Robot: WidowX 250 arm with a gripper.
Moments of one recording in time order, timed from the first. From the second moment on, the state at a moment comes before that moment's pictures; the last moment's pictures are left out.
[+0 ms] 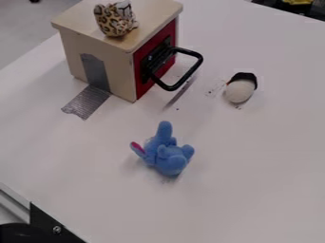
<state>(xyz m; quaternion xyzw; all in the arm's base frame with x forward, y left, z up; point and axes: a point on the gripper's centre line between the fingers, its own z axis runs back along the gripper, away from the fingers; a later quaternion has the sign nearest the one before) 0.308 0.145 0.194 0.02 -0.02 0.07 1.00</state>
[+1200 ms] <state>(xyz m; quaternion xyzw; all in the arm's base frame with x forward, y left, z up) 0.412 -0.018 0.083 0.03 0.01 -0.07 1.00</state>
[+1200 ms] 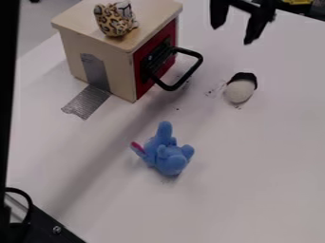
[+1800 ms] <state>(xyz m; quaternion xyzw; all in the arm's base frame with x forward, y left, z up) 0.405 -0.035 0.007 -0.01 0.05 -0.05 1.00</state>
